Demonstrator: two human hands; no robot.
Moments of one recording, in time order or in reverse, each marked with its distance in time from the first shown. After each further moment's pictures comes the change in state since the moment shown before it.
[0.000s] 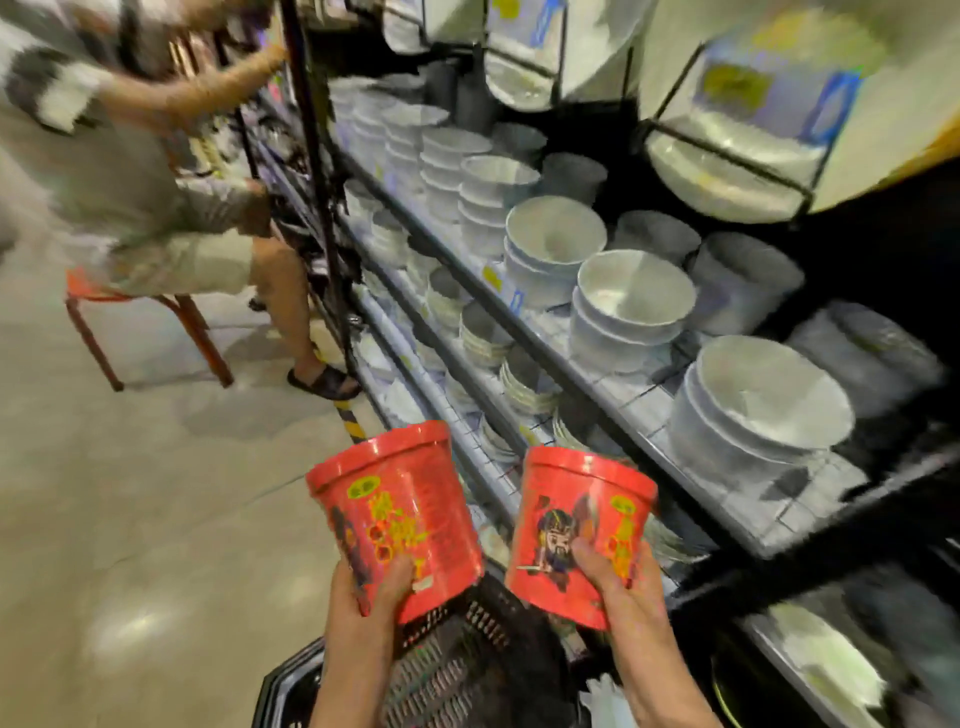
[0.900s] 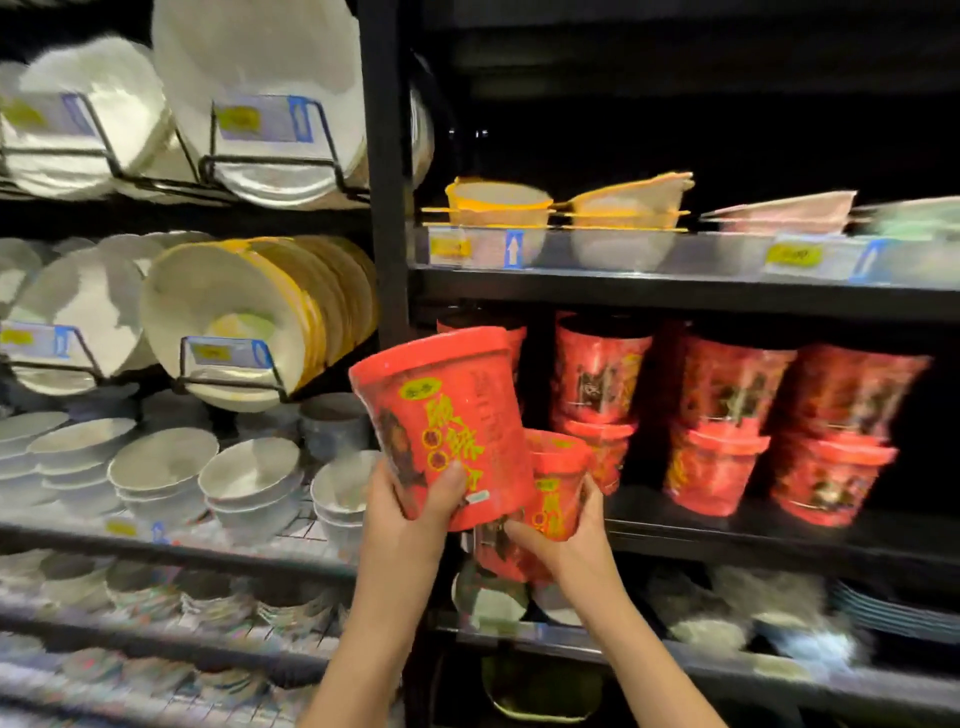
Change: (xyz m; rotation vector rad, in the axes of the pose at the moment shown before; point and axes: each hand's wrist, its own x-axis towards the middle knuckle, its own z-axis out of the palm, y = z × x) left_hand -0.199 0.110 0.193 0.045 -1.094 0.397; right_hand -0.169 -0.128 -0.149 -0.103 0.672 -0.547
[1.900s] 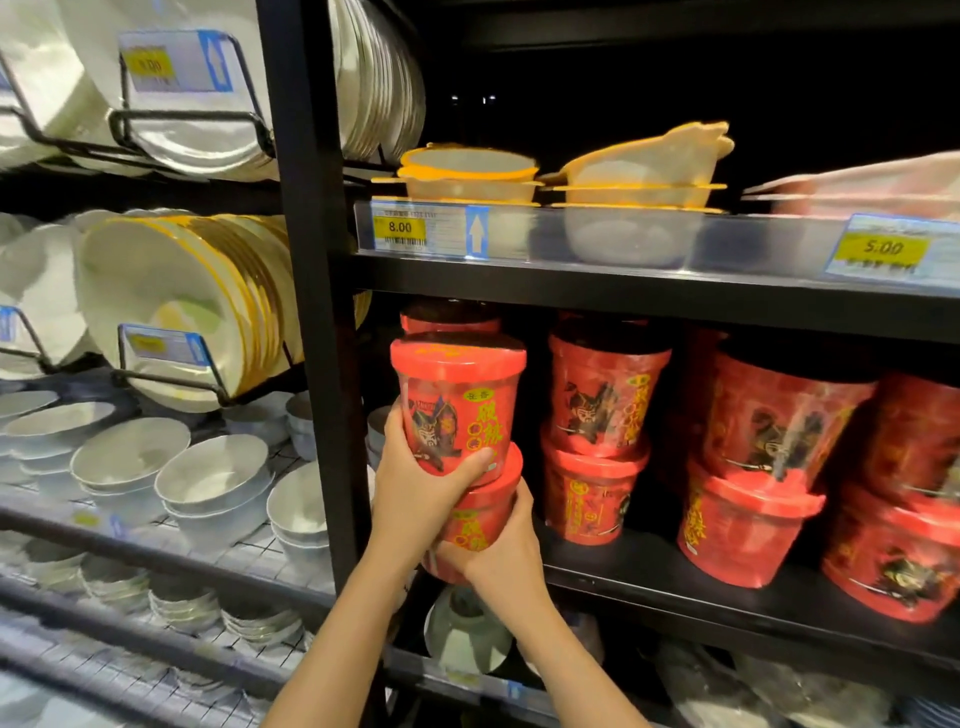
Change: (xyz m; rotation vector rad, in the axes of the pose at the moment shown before) left_hand 0.105 -0.085 0.062 0.438 0.089 0.072; right_hand 0.089 0.043 0.015 -0.255 -0.155 0.006
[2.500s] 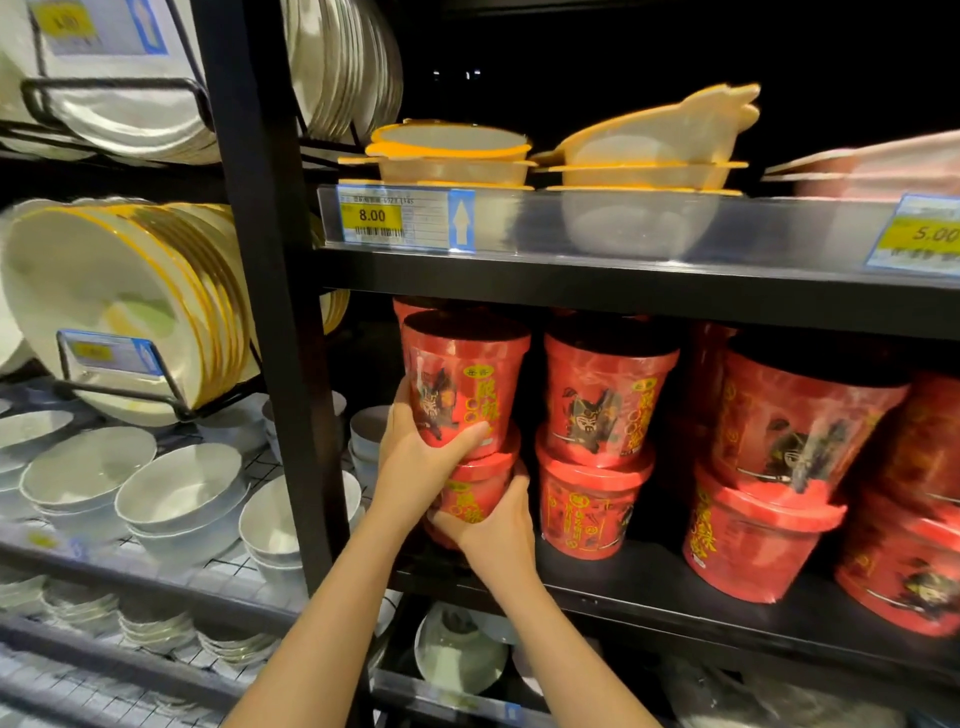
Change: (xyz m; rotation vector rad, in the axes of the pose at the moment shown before) left_hand 0.055 -0.023 0.023 0.101 -0.076 -0.052; right_hand 0.050 0.004 0.009 -0.095 0.140 0.046
